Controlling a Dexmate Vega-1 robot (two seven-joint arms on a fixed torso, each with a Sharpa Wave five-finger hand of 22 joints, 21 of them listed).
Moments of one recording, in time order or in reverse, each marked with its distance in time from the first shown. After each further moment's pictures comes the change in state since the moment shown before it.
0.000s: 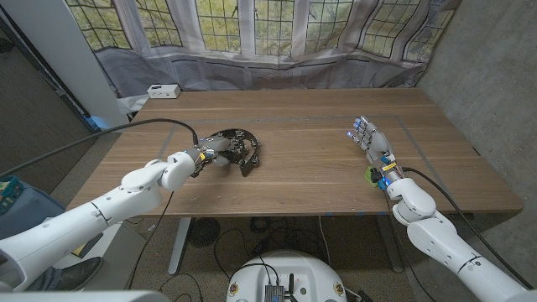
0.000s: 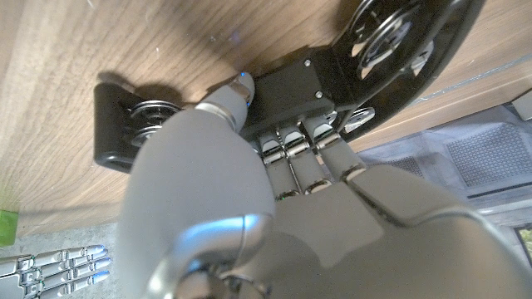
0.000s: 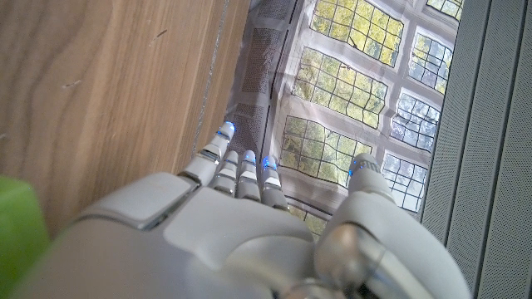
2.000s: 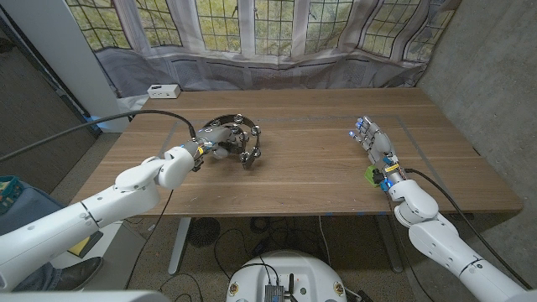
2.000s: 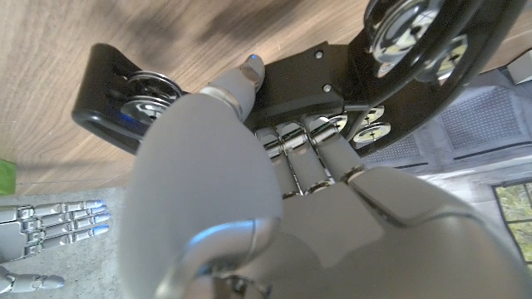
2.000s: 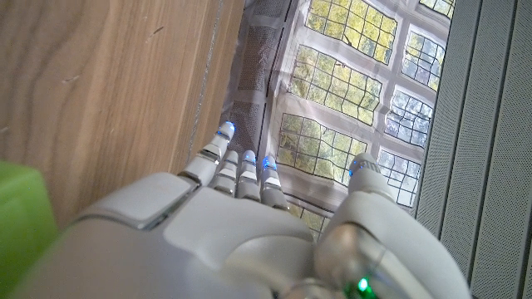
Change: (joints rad) left arm 0.042 0.055 -0.041 -0.133 -0.061 0.046 0.075; left_hand 0.121 -0.013 0.067 -0.043 0.027 0.213 0.024 0.030 0.003 0.239 -0.019 0.058 0.035 0.272 -0.029 0.023 -0.009 0.244 -0.051 0.068 0.002; right arm -0.013 0.004 0.010 0.007 0.006 0.032 0.016; right_hand 0.000 0.000 0.000 0.000 0.000 0.000 0.000 0.000 0.000 0.000 0.000 0.000 0.000 0.000 0.000 0.000 0.000 0.000 0.000 0.000 0.000
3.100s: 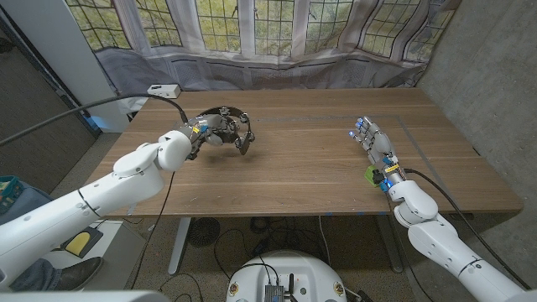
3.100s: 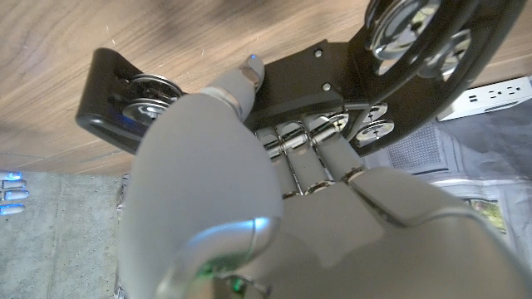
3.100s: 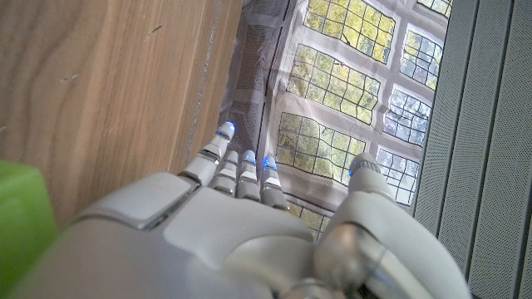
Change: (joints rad) left arm -0.035 -0.005 -0.041 -0.137 -0.127 0.299 -0.113; left_hand 0.000 0.000 0.000 0.000 -0.004 -0.009 -0.009 -0.005 0.000 -0.001 0.001 0.008 0.009 0.005 0.005 0.003 -0.005 0.008 -0.004 0.000 0.001; right arm 0.001 0.003 0.000 0.009 0.002 0.014 0.006; right_hand 0.000 0.000 0.000 0.000 0.000 0.000 0.000 0.000 0.000 0.000 0.000 0.000 0.000 0.000 0.000 0.000 0.000 0.000 0.000 0.000 0.000
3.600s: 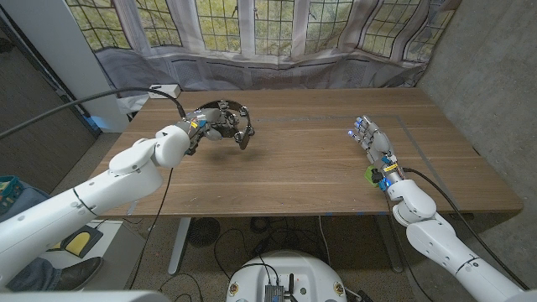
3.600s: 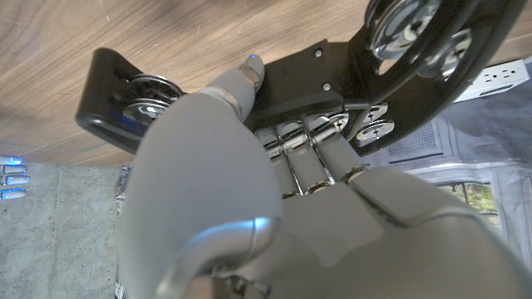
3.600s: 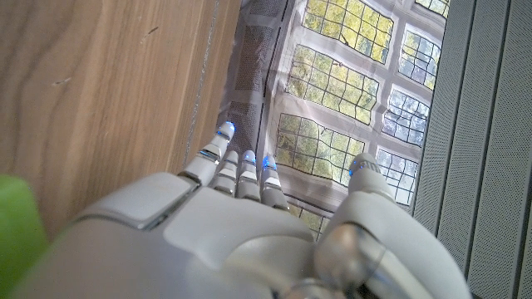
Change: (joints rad) left arm 0.013 0.006 -0.045 -0.047 0.004 0.033 -0.016; left_hand 0.000 0.000 -0.001 0.001 0.004 0.000 0.000 0.000 0.000 -0.004 -0.004 0.004 0.000 0.004 0.004 -0.004 0.000 0.007 -0.004 -0.005 -0.001; right arm 0.012 0.009 -0.008 0.014 0.000 0.006 0.006; right_hand 0.000 0.000 0.000 0.000 0.000 0.000 0.000 0.000 0.000 0.000 0.000 0.000 0.000 0.000 0.000 0.000 0.000 0.000 0.000 0.000 0.000
